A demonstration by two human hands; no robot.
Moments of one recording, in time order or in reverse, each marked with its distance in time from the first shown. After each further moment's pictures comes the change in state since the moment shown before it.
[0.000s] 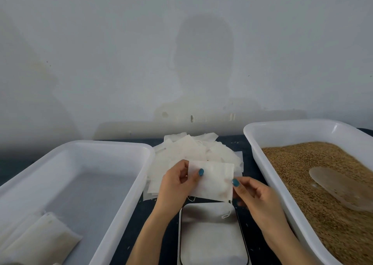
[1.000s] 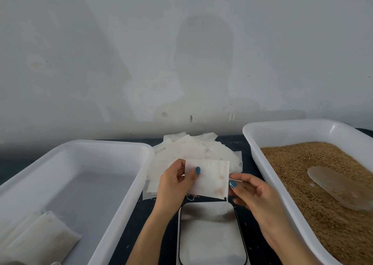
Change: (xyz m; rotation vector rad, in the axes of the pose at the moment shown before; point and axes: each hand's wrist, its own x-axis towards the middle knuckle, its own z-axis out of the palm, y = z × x) left_hand 0.002 -0.005 0.003 -0.003 0.084 0.005; right_hand 0.001 -0.007 -0.003 0.138 -0.033 0.065
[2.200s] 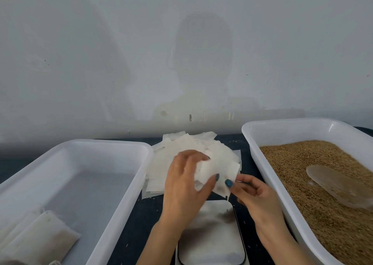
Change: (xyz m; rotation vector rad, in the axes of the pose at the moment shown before) left_hand -0.015 0.018 0.019 0.506 0.158 0.607; right_hand -0.001 0.005 0.007 0.068 0.112 0.004
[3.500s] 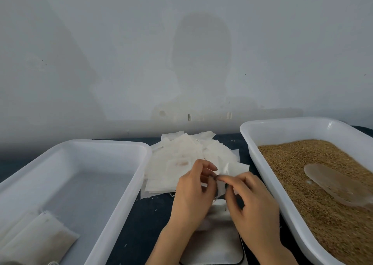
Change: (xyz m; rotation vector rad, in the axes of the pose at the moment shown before) left_hand -0.006 0.021 0.008 -0.270 -0.217 -0.316; right_hand -0.023 -0.006 0.006 -1.031 0.094 -0.852
